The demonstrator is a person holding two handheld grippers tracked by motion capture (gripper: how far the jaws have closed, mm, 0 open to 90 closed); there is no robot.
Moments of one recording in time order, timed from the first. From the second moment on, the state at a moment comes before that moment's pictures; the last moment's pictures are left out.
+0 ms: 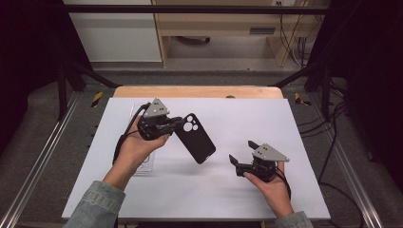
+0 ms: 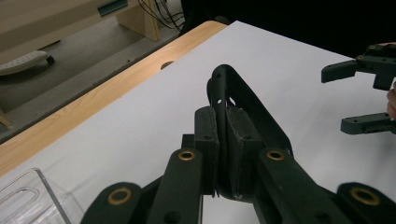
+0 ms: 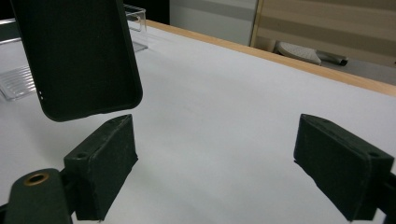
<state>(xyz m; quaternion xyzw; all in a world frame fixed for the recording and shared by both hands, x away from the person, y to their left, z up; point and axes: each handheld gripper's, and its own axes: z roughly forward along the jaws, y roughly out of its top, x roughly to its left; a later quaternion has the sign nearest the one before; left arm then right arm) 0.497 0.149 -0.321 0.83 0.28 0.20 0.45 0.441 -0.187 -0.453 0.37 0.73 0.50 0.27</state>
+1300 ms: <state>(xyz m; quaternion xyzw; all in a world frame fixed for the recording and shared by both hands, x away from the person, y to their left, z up) 0.498 0.193 -0.277 0.80 0.29 0.25 0.45 0.425 -0.216 -0.458 0.36 0.69 0.52 0.35</state>
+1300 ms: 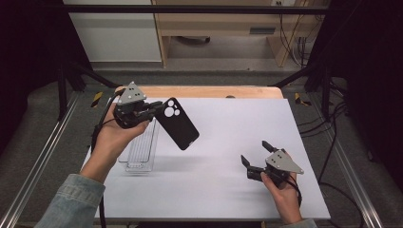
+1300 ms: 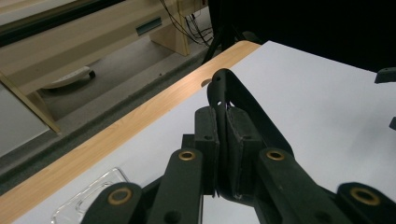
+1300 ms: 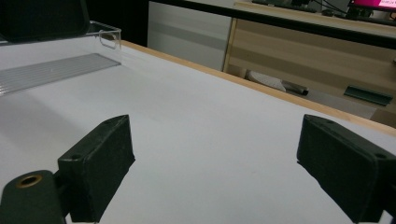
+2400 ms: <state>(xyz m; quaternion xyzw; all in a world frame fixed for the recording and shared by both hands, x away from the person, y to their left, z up) 0.492 0.233 -0.255 0.80 0.29 0.32 0.42 0.415 -0.228 -0.465 0.37 0.69 0.52 0.34</state>
